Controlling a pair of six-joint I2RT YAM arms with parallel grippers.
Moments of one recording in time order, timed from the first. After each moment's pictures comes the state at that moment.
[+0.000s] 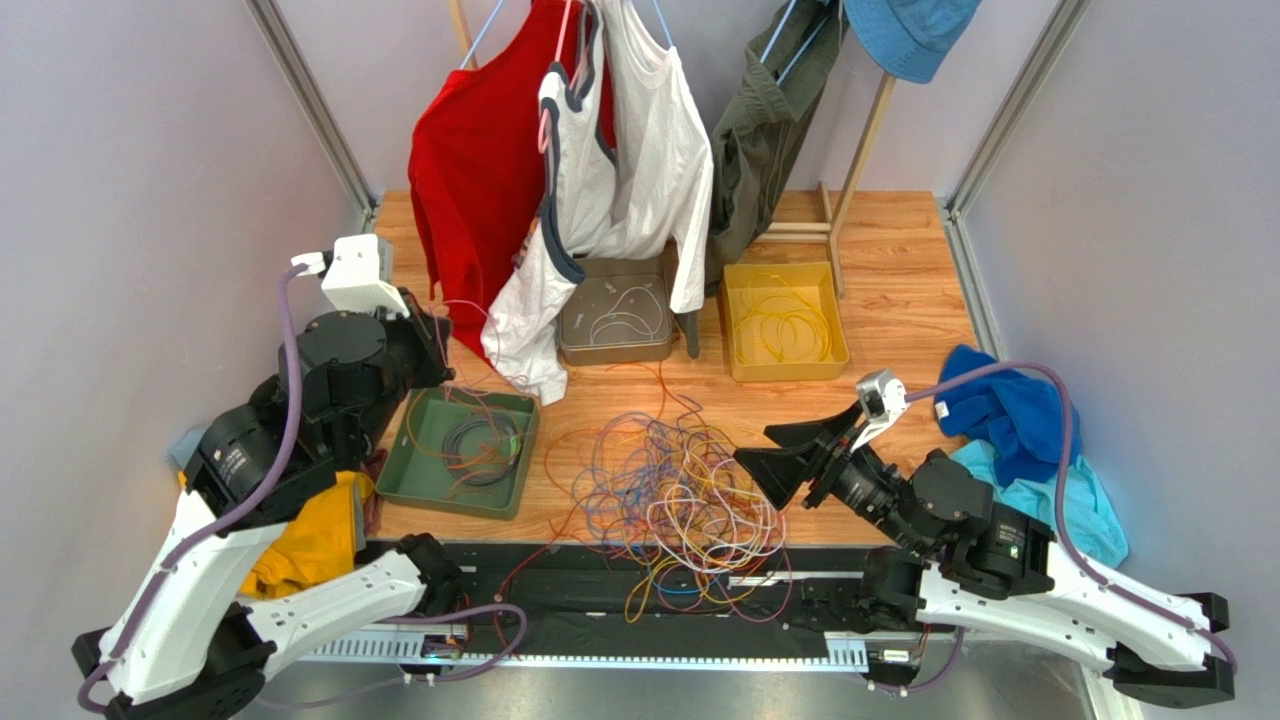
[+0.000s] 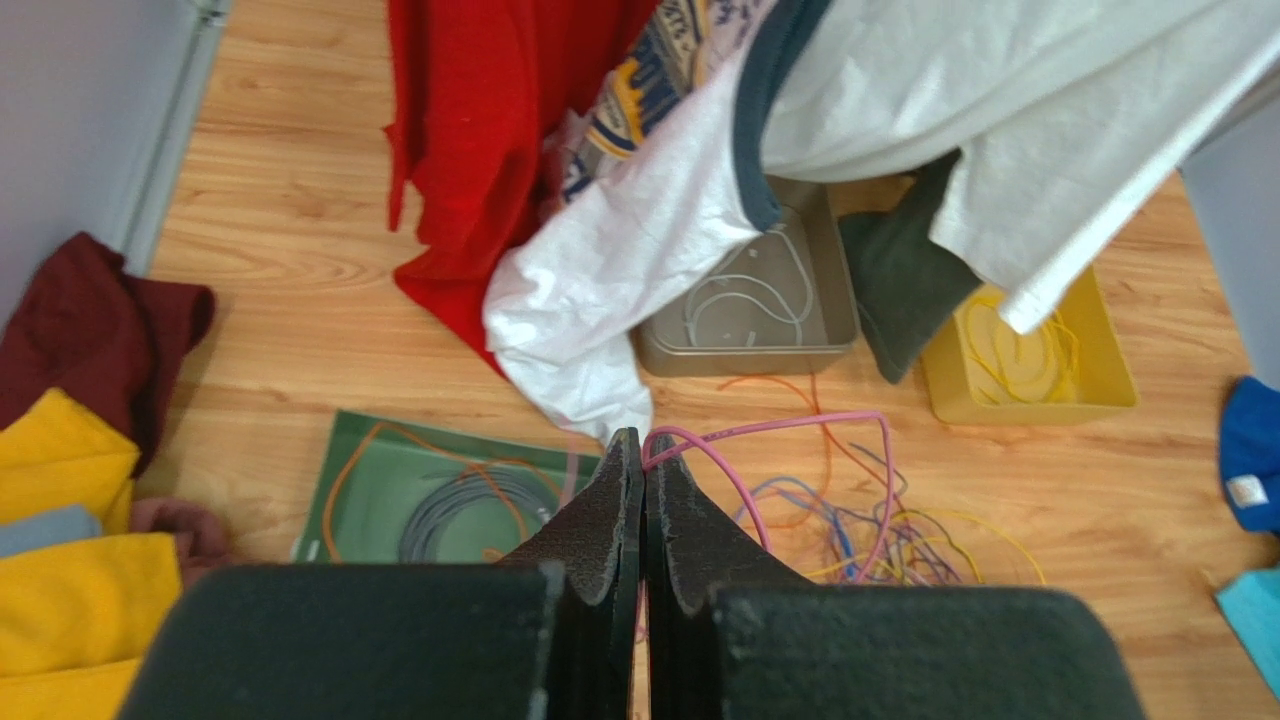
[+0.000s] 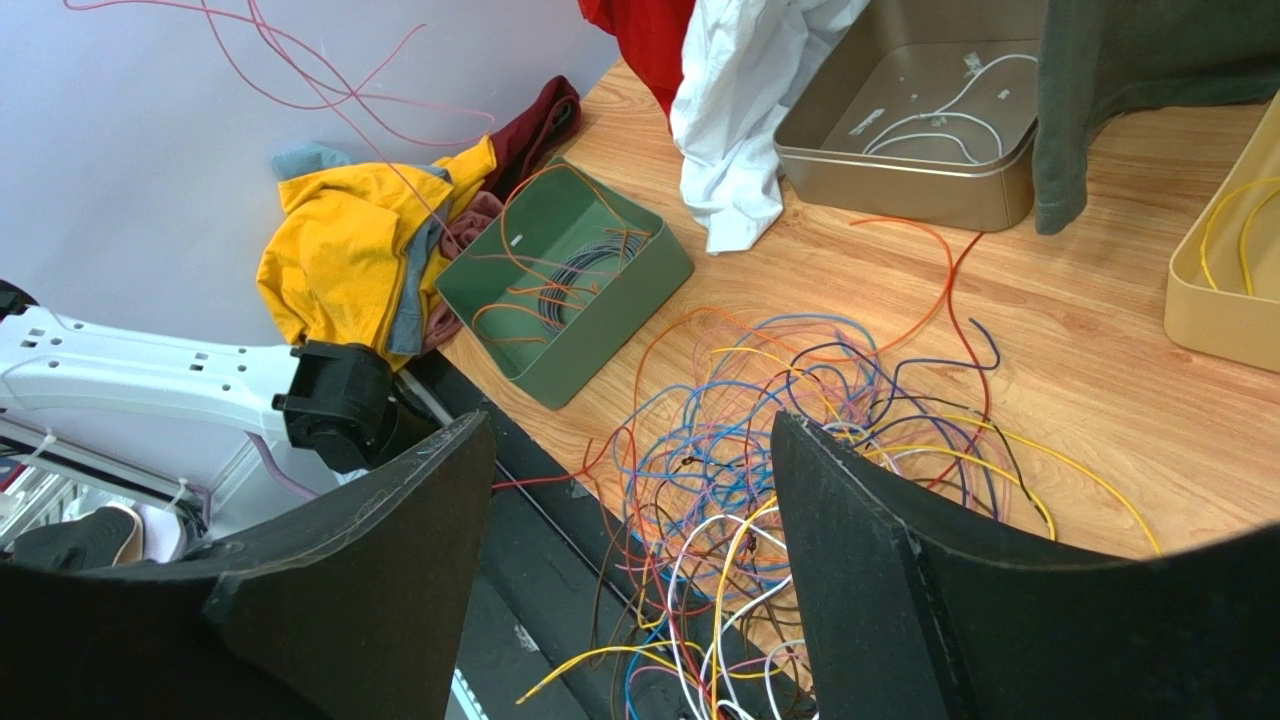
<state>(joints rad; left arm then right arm) -0.76 0.83 1.45 -0.98 -0.61 -0.46 1.23 0.30 0.60 -0.34 0.40 0.54</state>
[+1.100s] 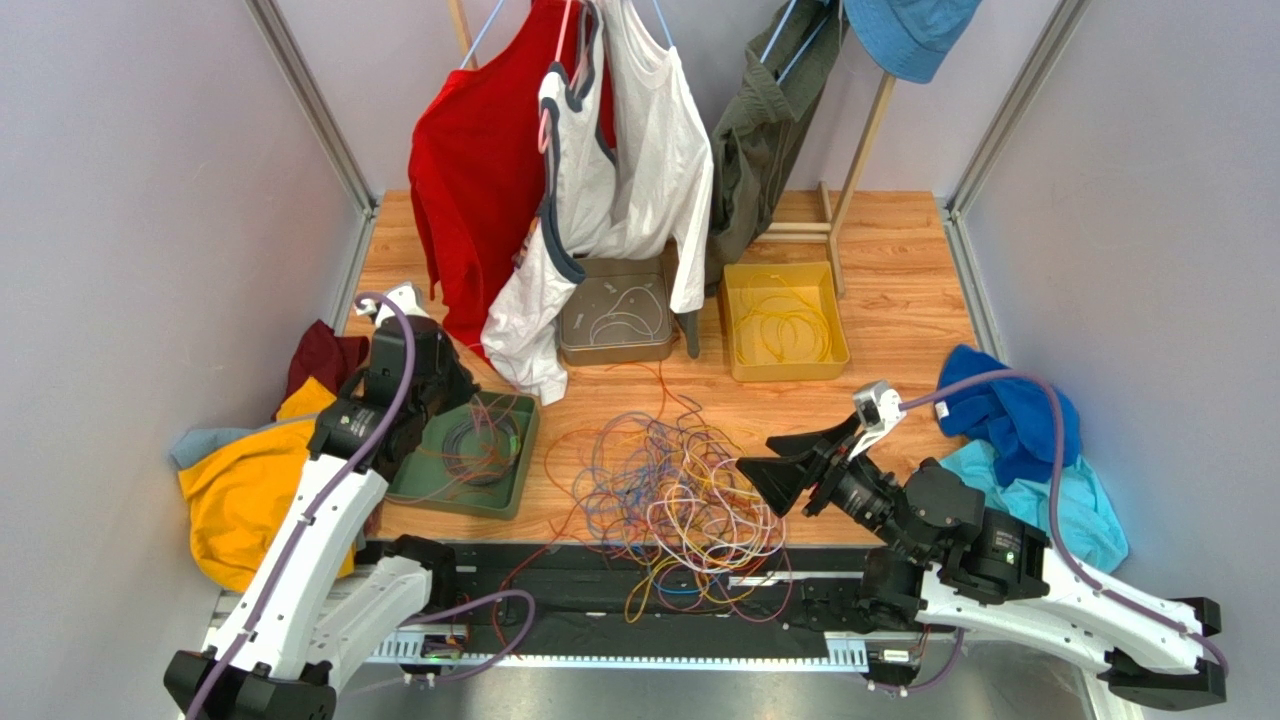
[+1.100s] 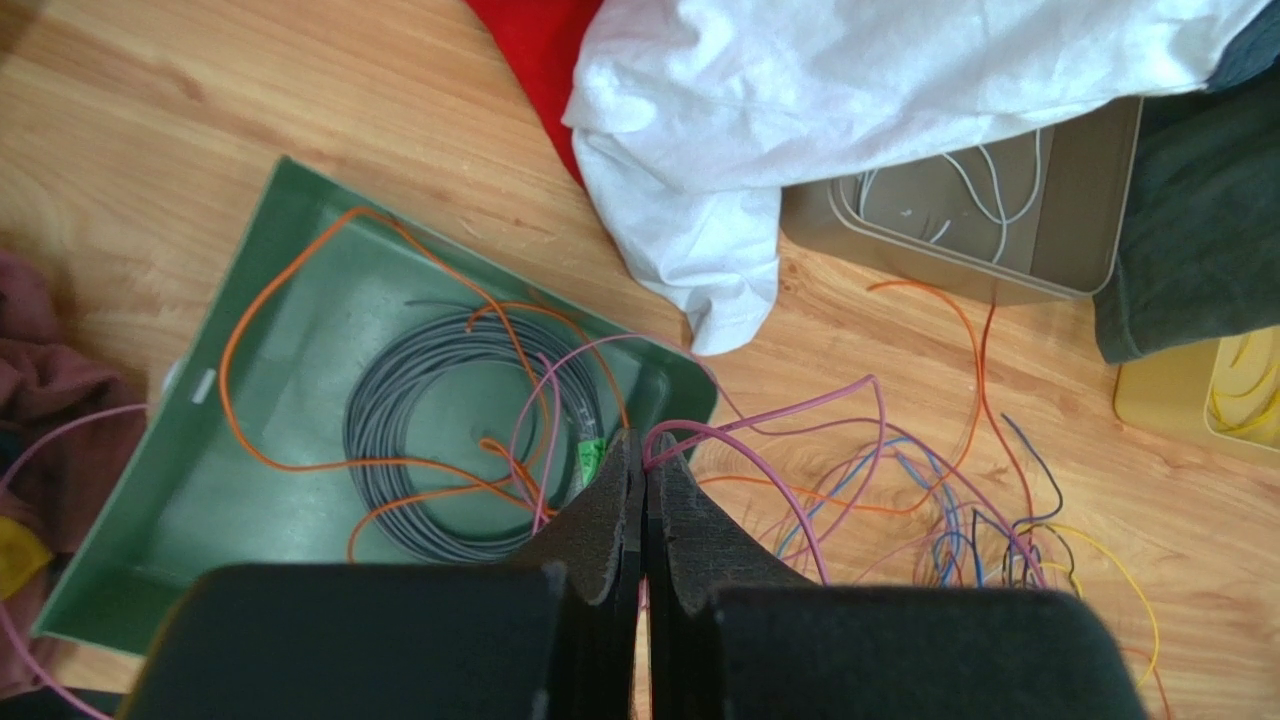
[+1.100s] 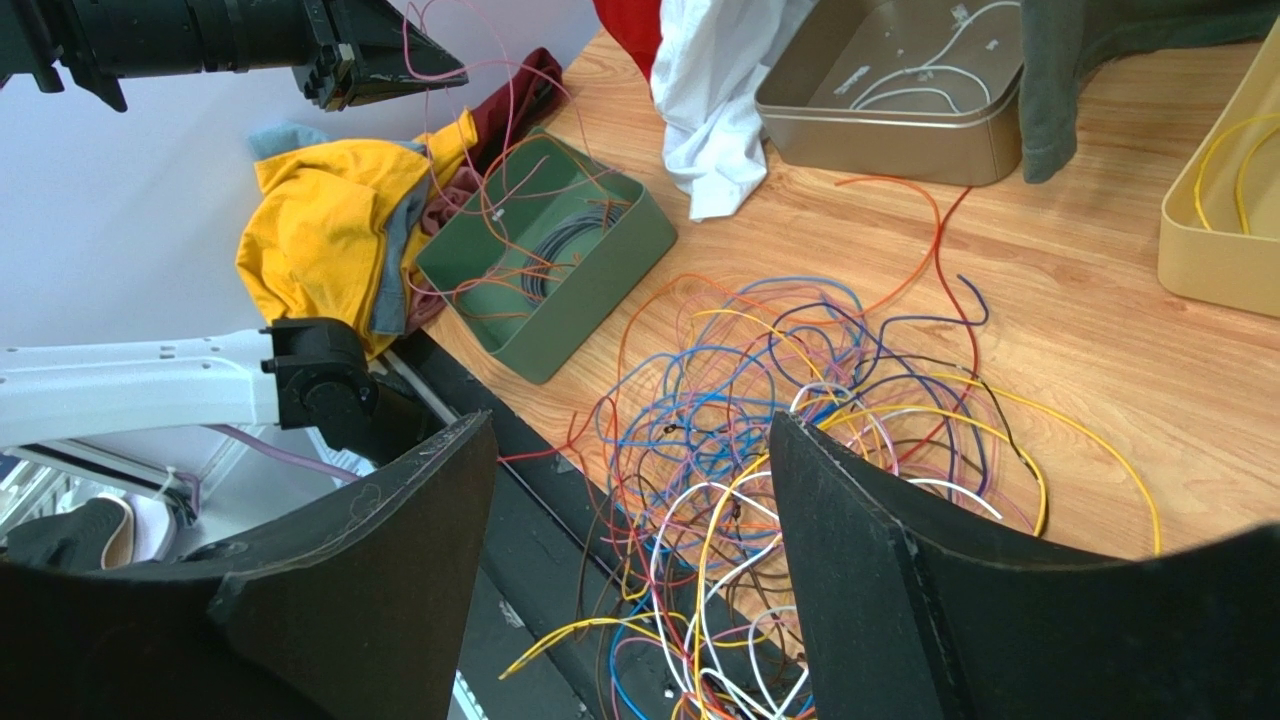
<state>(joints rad) -0.26 0.83 0.91 -0.73 -0.23 -0.58 1.23 0.24 0.54 -0.38 0.40 0.56</state>
